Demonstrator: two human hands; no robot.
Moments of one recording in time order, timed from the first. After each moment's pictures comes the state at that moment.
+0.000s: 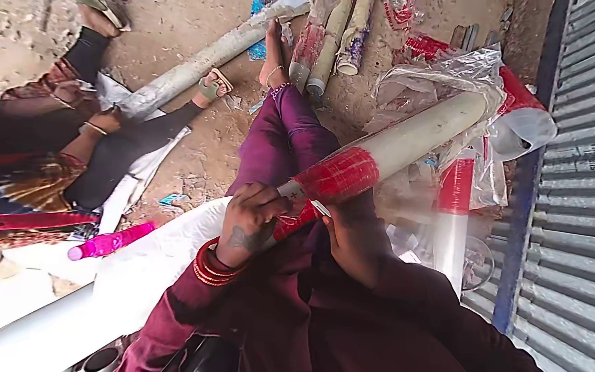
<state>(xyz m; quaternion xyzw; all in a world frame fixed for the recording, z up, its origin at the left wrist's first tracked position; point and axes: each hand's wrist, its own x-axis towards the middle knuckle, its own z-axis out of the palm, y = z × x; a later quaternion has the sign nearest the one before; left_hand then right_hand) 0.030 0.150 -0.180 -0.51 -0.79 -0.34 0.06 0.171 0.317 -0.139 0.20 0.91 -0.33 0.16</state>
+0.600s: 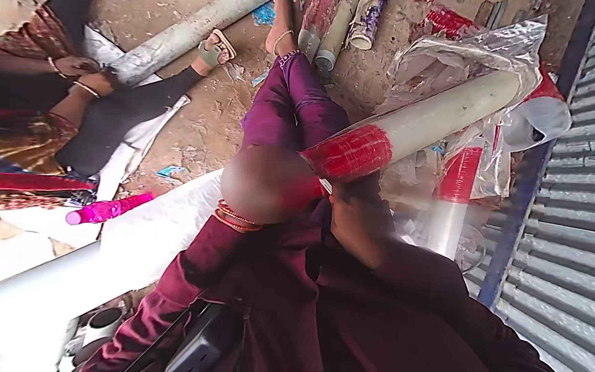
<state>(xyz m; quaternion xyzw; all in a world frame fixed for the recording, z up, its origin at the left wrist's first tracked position) 0.027 0.153 -0.188 -0.45 -0.74 -0.51 0.02 0.144 0.301 -0.111 0.22 0.87 -0.22 0.39</state>
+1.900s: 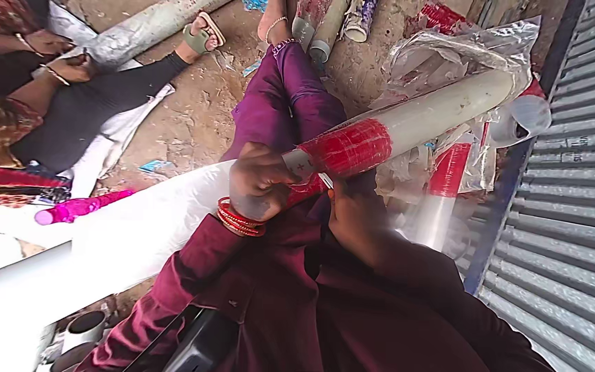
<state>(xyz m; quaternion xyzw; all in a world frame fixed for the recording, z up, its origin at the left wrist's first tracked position) 0.032 0.157 -0.190 -0.47 -0.69 -0.55 0.06 0.143 0.296 -0.110 0.25 0.87 -0.22 0.36</state>
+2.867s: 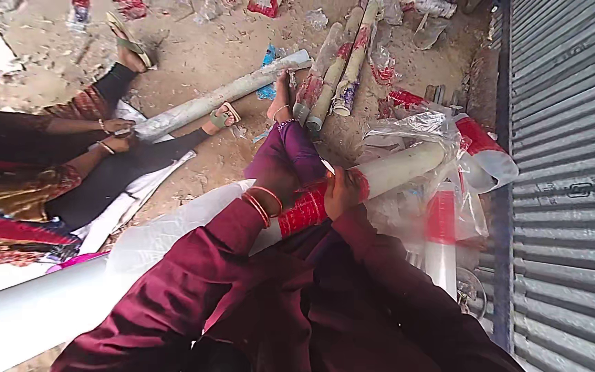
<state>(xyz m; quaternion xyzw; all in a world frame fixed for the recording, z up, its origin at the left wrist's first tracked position) -0.027 0.224 -0.120 -0.42 -0.83 0.00 -0.36 0.084 0.349 -0.218 0.21 0.92 -0.23 -0.25</state>
